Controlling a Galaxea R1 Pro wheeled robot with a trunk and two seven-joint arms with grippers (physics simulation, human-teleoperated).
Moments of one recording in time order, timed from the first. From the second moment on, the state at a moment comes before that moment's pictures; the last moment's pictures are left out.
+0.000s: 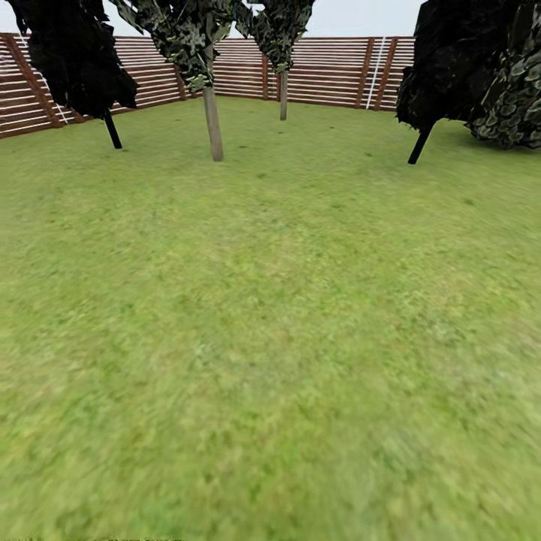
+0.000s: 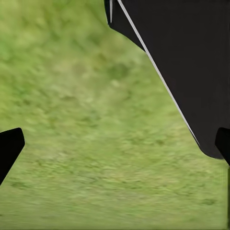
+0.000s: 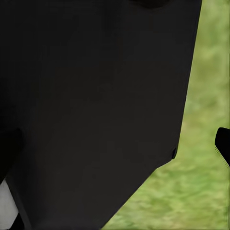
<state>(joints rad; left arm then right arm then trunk) 0.02 0.06 0.00 0.00 0.00 0.00 0.00 -0.05 0.02 0.01 -0.02 0.01 -0.26 0.00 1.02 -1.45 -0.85</state>
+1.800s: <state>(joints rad) 0.02 0.06 0.00 0.00 0.00 0.00 0.00 -0.05 0.02 0.01 -0.02 0.01 -0.26 0.00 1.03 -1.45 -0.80</state>
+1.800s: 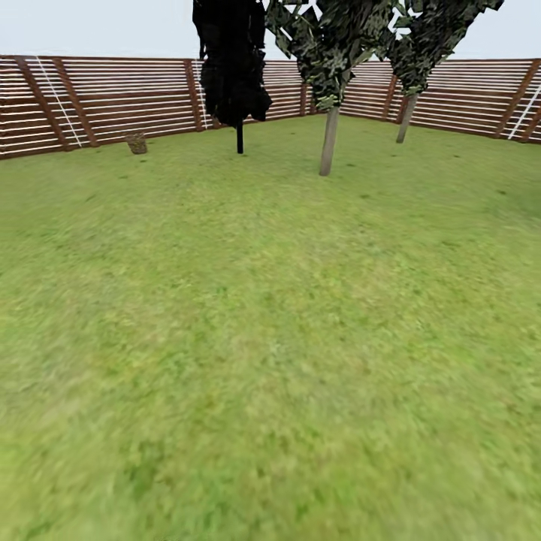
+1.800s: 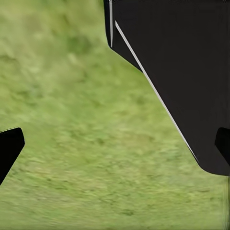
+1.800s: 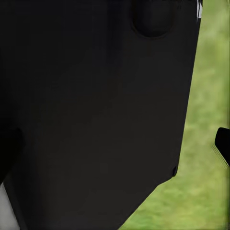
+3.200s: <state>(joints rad) 0.02 0.06 0.00 0.00 0.00 0.00 0.00 -0.05 0.02 0.01 -0.02 0.01 -0.26 0.01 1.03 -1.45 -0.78</state>
